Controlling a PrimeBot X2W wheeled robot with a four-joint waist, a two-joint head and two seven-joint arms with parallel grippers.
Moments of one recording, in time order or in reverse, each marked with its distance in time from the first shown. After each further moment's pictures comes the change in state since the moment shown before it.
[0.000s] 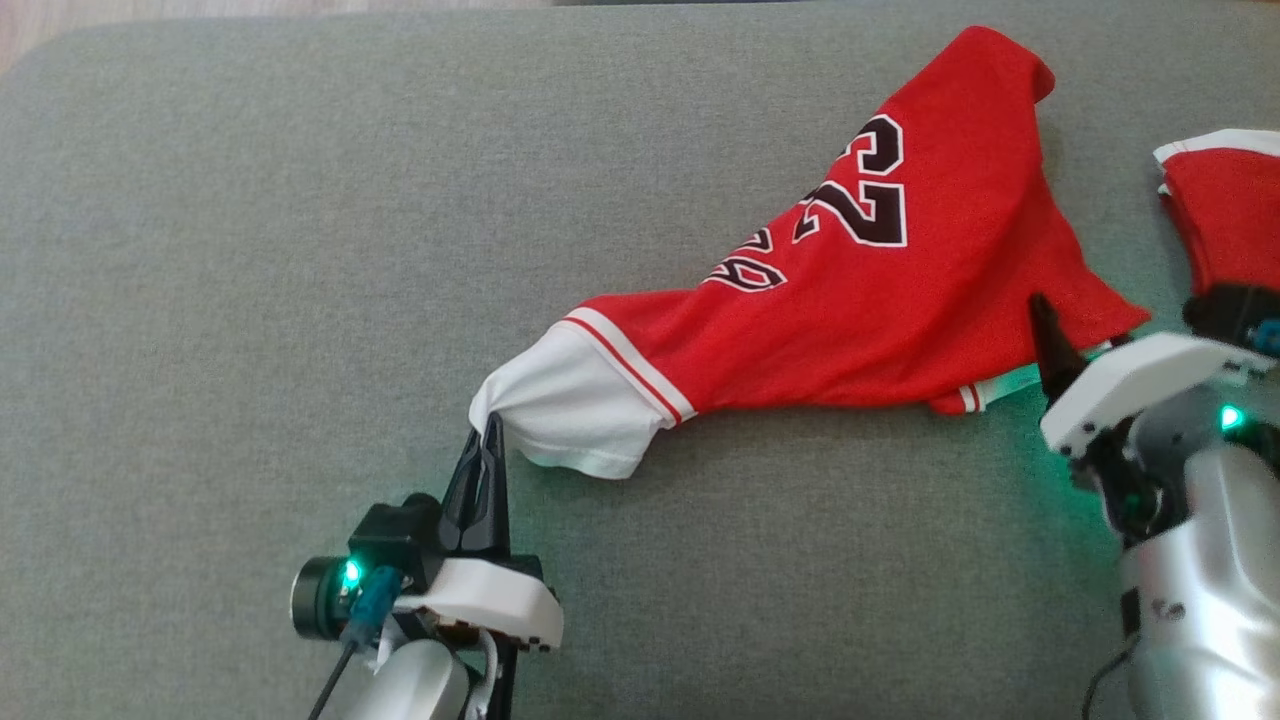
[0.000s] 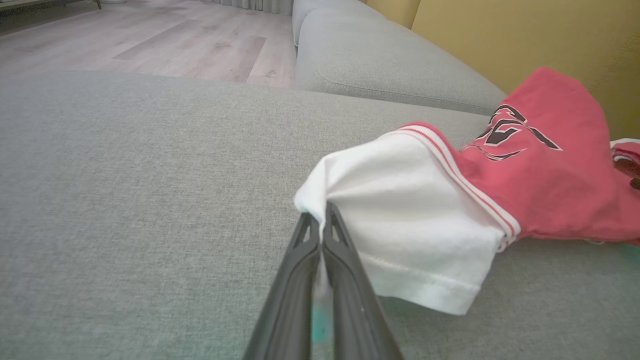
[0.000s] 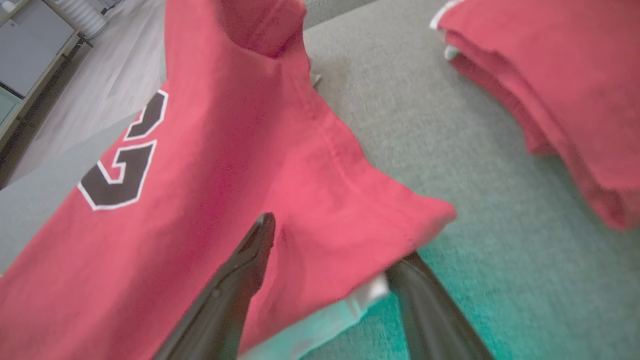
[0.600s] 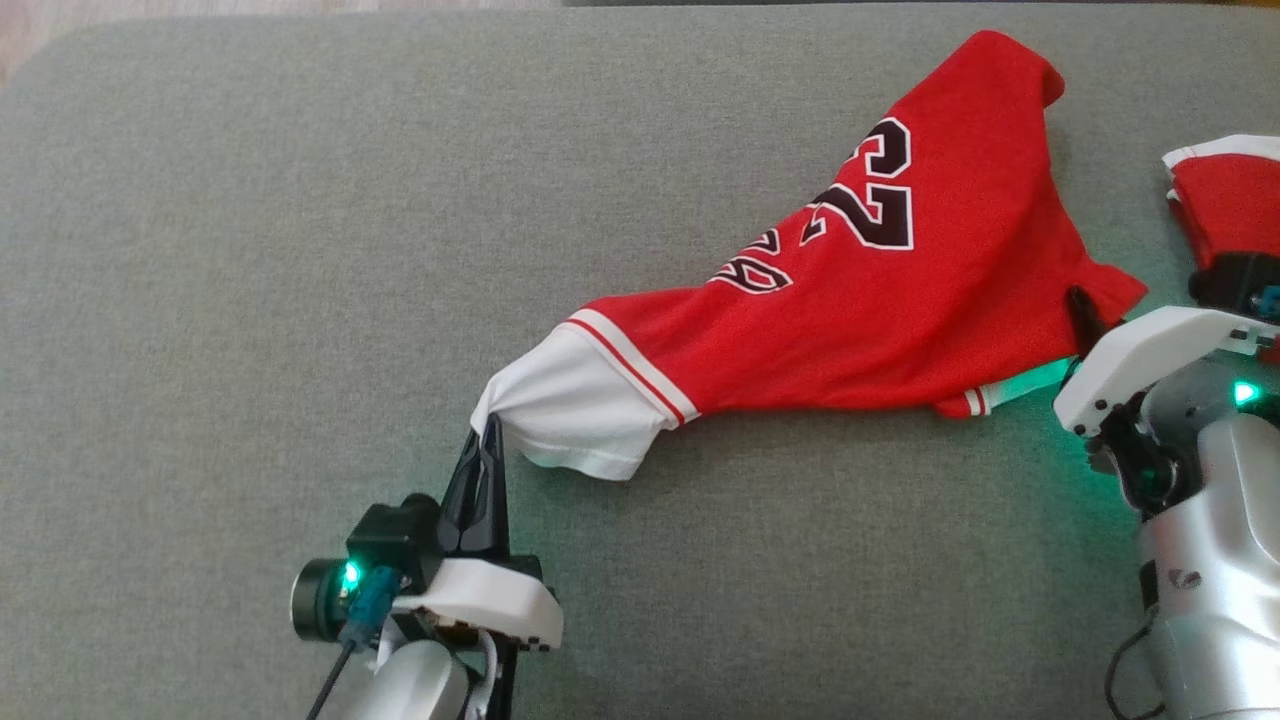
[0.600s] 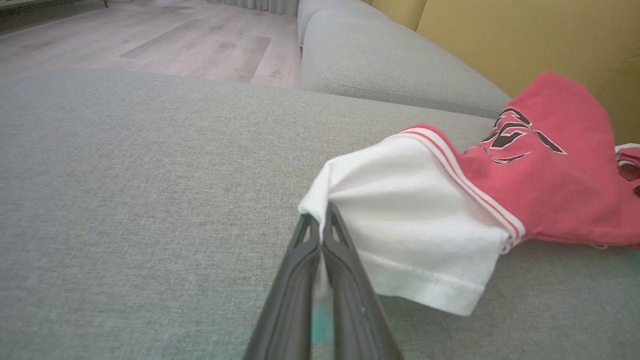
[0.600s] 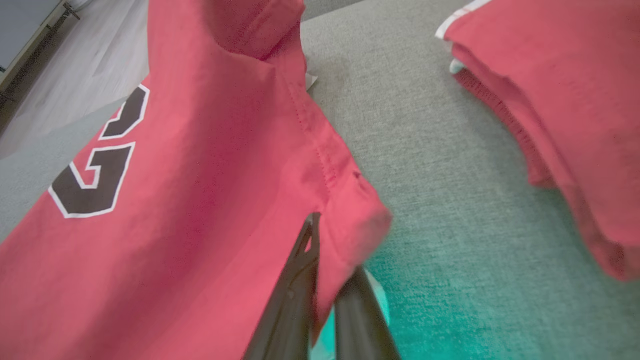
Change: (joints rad) left arm 0.000 0.002 -0.004 -0.001 -0.015 0.003 -0.001; right arm -0.071 -0.053 0.032 0.096 -0.010 0.000 0.026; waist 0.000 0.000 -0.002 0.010
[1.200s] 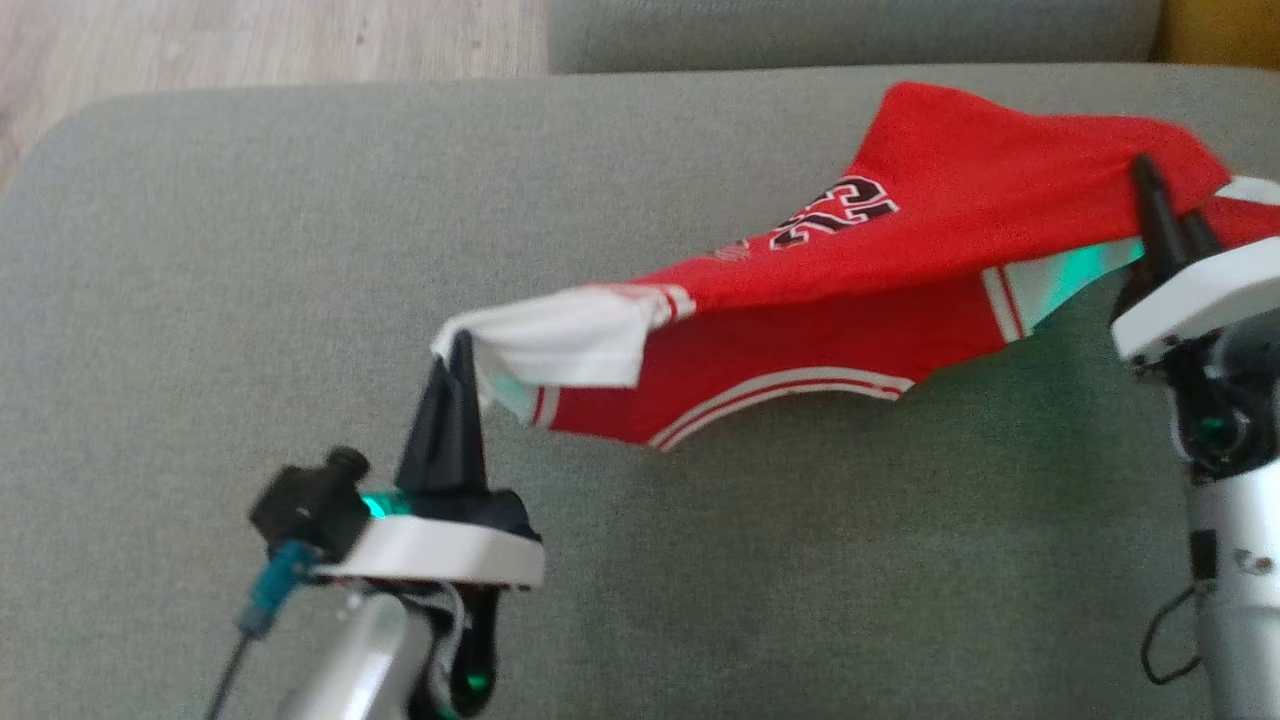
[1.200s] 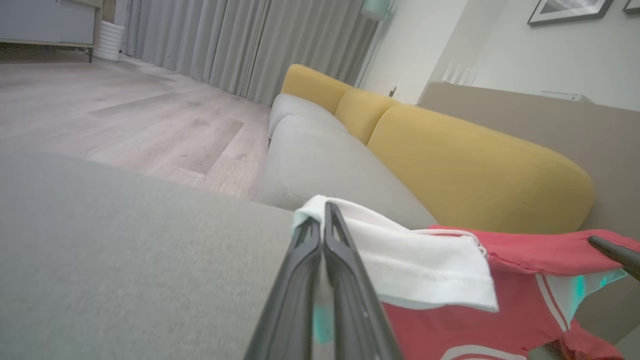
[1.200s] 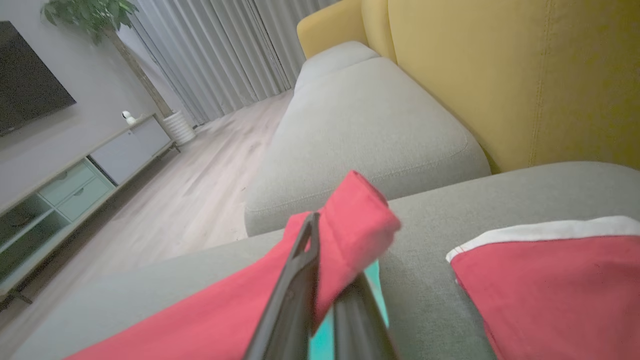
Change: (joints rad) left arm -0.001 0.009 0.058 -0.213 -0.130 -0.058 -0.017; right arm 0.017 -0.054 0.055 -0.257 0.171 0.000 -0.096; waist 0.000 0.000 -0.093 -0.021
